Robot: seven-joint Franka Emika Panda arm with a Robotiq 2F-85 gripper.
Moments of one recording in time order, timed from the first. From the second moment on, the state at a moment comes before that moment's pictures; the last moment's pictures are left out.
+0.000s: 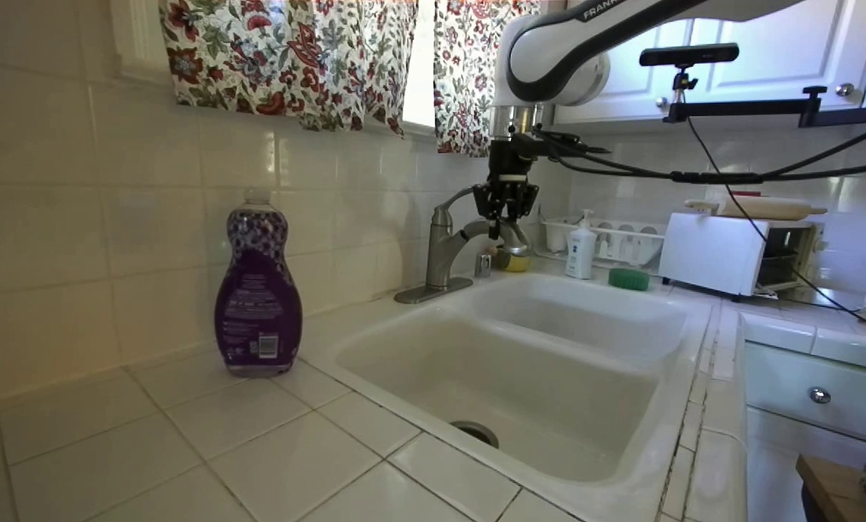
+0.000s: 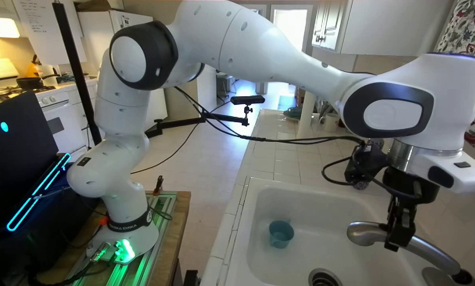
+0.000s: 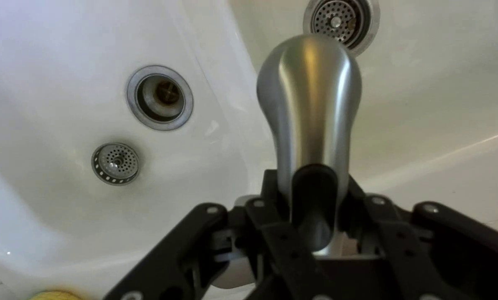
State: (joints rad) arm -0.13 0.36 -0.20 -1.54 -0.03 2.00 0.31
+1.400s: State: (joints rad) arm -0.24 0.49 -0.19 -1.29 0.07 1.80 -0.02
